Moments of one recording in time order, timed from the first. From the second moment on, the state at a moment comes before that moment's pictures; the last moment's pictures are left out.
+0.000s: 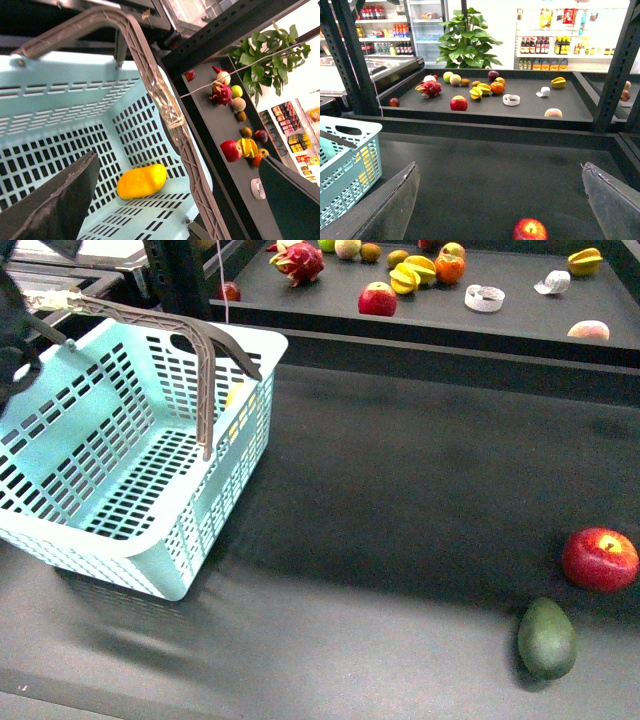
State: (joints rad) left arm -0.15 1.80 0.71 0.81 -0.48 -0.95; right arm 0.00 0.00 0.01 0.00 0.00 0.00
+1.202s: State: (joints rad) left arm 0.00 0.76 0.02 0.73 0.00 -0.02; right arm 0.00 0.00 0.01 0.00 0.00 0.00
